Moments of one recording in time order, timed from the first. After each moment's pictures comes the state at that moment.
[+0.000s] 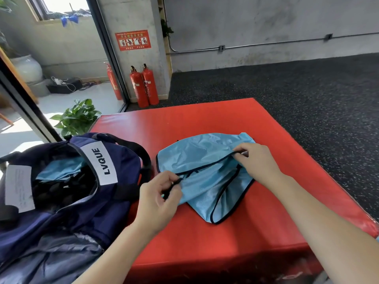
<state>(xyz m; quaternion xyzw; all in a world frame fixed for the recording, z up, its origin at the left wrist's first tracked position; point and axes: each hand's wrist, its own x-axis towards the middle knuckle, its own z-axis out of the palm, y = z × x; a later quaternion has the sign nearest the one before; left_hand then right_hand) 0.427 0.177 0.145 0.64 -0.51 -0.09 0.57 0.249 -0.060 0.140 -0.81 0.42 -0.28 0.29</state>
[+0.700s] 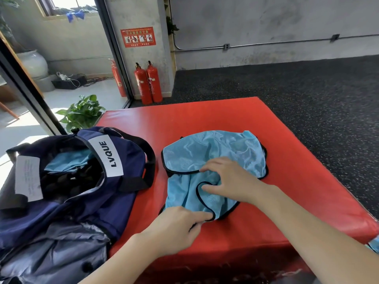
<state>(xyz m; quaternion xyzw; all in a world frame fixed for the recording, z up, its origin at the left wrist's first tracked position) 0.413 0.200 0.120 0.66 -0.73 -0.12 0.15 0.279 0.008 0.136 -0.95 0.20 -0.14 0.20</state>
